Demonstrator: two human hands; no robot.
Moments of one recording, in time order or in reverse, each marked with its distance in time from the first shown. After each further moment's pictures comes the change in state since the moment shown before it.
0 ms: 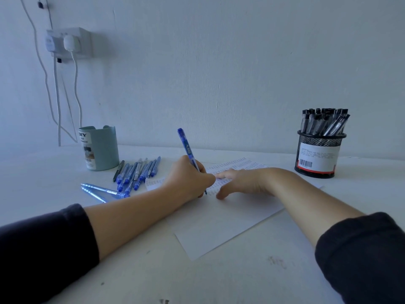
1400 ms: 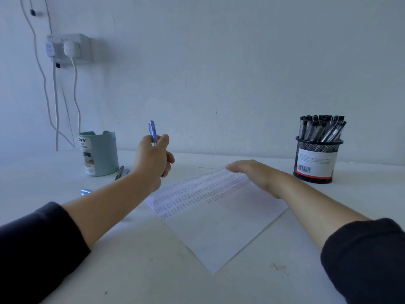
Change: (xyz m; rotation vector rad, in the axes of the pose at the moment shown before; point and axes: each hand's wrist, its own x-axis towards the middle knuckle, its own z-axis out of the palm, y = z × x) left_hand 0.039 -0.018 -0.049 -0.629 0.303 -0.081; right_hand -0.005 0.010 -0.009 0.417 0.319 -0.047
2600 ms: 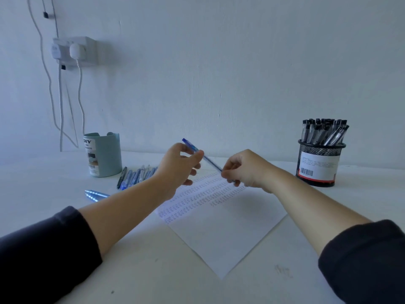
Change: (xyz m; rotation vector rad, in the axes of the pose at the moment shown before) left_hand -0.018 -0.004 0.017 0.242 -0.241 0.062; right_hand 0.003 -0.020 0.007 -0.128 0.080 -0.146
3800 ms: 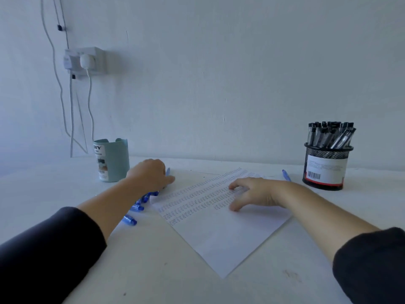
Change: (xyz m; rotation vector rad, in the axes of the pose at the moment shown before) left_hand 0.047 -0.037 -0.066 1.171 -0.079 0.022; right_hand -0.006 0.016 0.004 -0.287 -0.292 0.181
